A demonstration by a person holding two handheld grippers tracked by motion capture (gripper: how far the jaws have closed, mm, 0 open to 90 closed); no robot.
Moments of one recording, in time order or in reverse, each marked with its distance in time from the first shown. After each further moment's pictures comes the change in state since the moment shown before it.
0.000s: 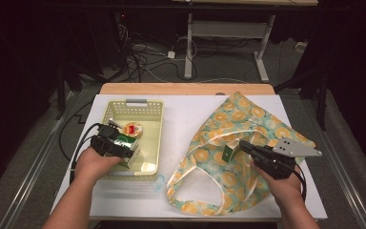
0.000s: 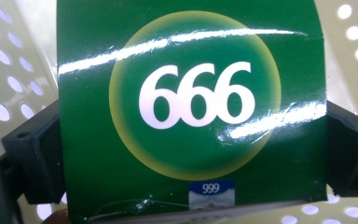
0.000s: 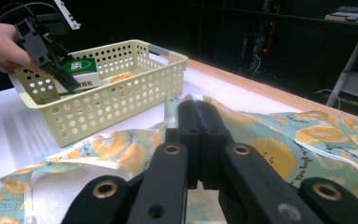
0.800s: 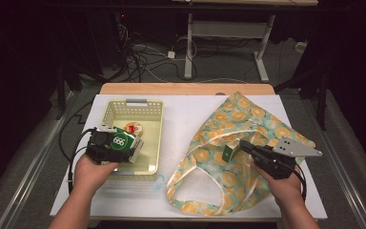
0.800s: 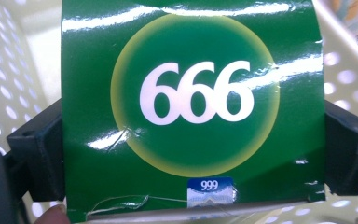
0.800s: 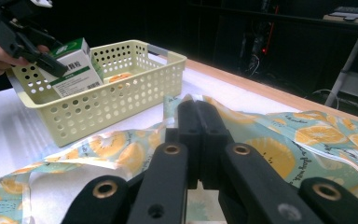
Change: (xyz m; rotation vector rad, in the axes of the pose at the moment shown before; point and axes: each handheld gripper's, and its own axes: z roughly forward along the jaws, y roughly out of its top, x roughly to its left) left arm -0.019 -0.032 -0.027 -0.343 -0.024 0.060; right arm 0.000 0.000 0.000 -0.001 -0.004 -0.001
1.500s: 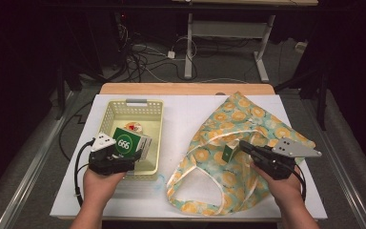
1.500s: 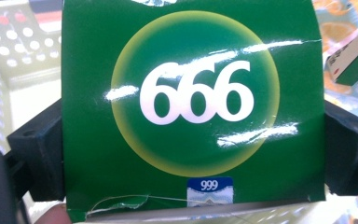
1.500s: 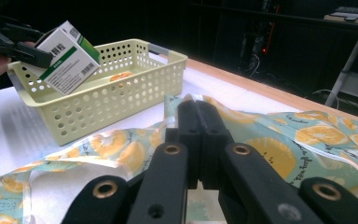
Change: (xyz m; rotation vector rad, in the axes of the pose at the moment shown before) left arm -0.033 -0.022 -0.013 -0.287 -0.048 -0.001; right arm 0.001 0.000 0.000 0.002 0.001 -0.004
